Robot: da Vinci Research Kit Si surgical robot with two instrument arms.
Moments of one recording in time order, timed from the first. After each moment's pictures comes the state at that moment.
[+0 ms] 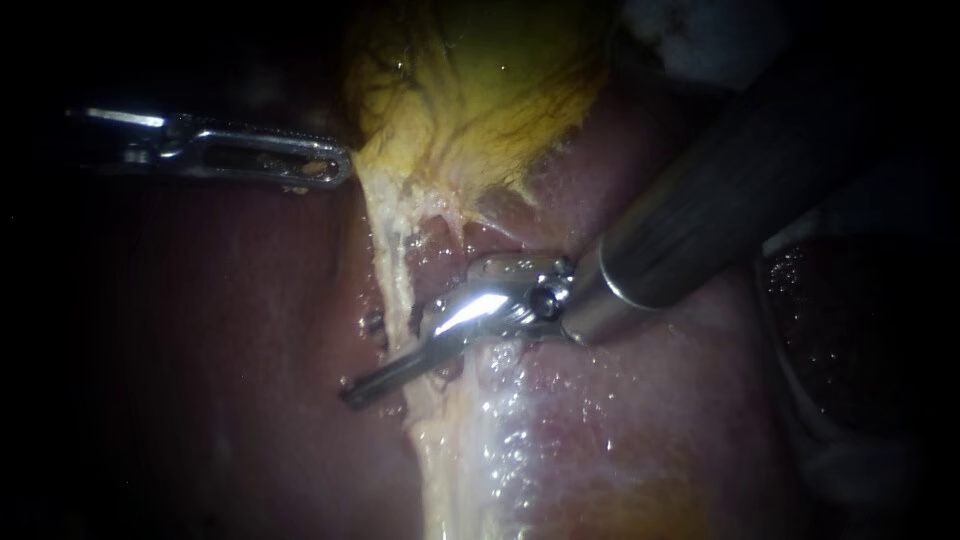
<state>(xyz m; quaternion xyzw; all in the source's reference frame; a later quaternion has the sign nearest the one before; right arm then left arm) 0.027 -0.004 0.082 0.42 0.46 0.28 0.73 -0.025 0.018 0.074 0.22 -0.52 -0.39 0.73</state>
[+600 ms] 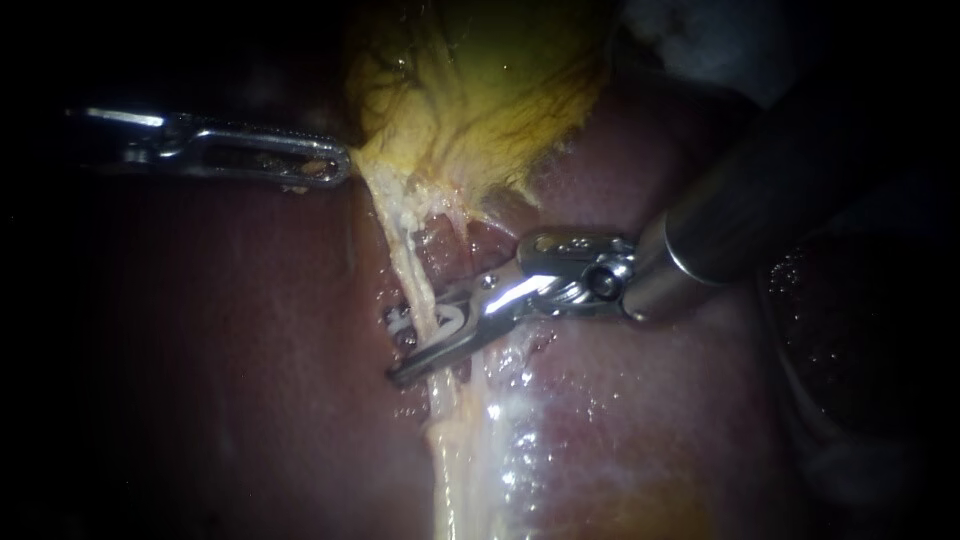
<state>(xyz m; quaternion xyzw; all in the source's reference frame) 0.023 -0.001 0.081 0.39 0.47 0.27 0.75 -0.025 0.018 0.074 0.22 -0.52 -0.39 0.73</state>
